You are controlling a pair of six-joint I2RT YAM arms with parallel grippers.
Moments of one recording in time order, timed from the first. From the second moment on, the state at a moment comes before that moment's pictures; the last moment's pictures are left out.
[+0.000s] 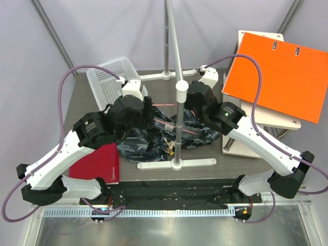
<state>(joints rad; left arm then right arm) -1.03 1.22 1.63 -1.01 -0.57 -0.60 0.86 1.35 1.50 -0.64 0.66 0.69</state>
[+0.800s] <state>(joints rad) -0.87 1.34 1.66 -0.99 -0.53 -0.52 0.87 1.31 1.50 -0.65 0.65 0.69</state>
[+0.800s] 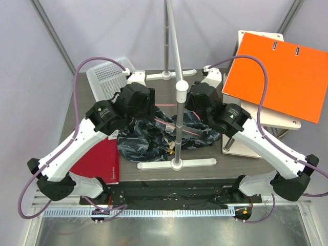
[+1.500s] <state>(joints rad) -0.77 1.28 1.65 -0.97 -0.45 -0.49 0.87 1.18 1.34 -0.59 0.65 0.68</state>
